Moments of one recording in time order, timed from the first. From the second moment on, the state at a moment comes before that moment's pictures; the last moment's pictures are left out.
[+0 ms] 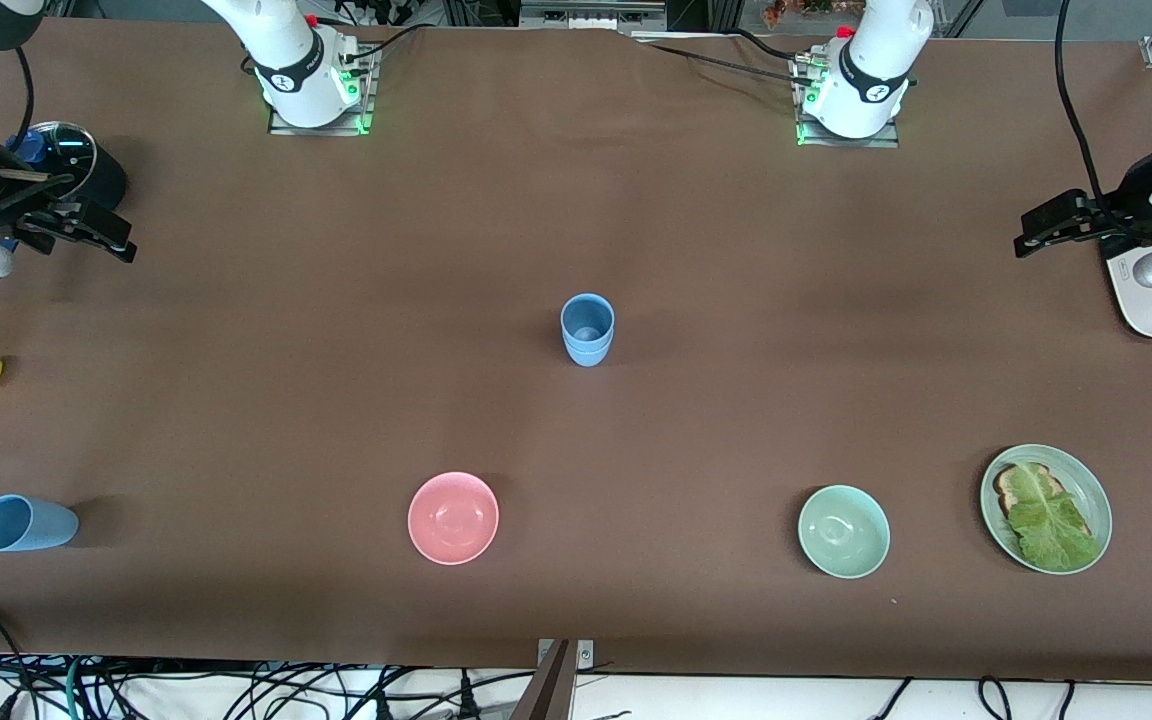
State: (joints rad) left arm 0.04 0.06 -0.05 -1.51 -0.04 1.47 -0.02; right arm 0.04 -0.05 -0.03 -1.77 -0.02 1.71 0.14
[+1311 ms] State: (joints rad) left arm 0.04 -0.04 -0.08 -1.61 -0.04 1.46 -0.02; right arm 0.01 -0.06 0.00 -1.74 0.03 1.68 0.18
